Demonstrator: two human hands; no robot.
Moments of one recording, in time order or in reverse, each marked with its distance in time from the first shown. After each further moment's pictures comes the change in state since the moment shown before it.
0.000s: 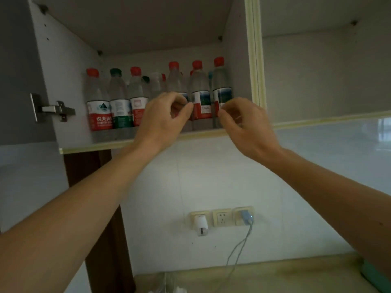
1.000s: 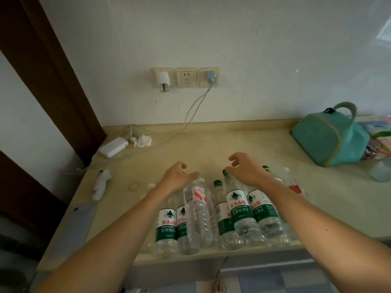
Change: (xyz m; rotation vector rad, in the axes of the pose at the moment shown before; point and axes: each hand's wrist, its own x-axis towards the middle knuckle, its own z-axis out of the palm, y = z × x) left_hand -0.456 0.080 0.167 -0.286 -1.018 -1.198; right_hand -0.421 0.110 -0.046 -0.184 -0.975 0.961
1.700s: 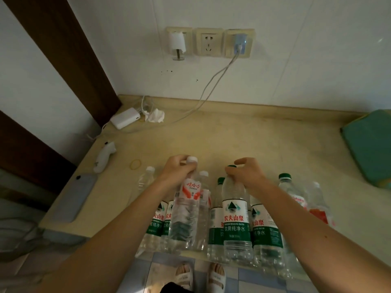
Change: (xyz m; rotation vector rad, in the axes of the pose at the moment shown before) left_hand 0.043 -0.003 0.043 -0.381 0.170 -0.202; right_hand 0.092 0.057 0.044 0.469 -0.198 0.307
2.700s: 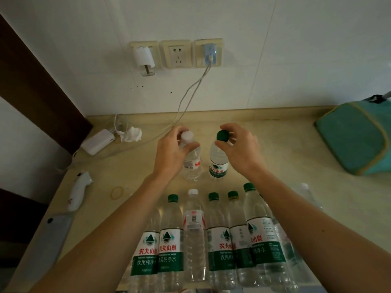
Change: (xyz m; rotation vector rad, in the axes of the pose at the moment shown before) left_hand 0.070 0.069 0.008 0.151 0.175 0.631; right_hand 0.003 -0.073 -0.029 -0.118 0.337 -0.569
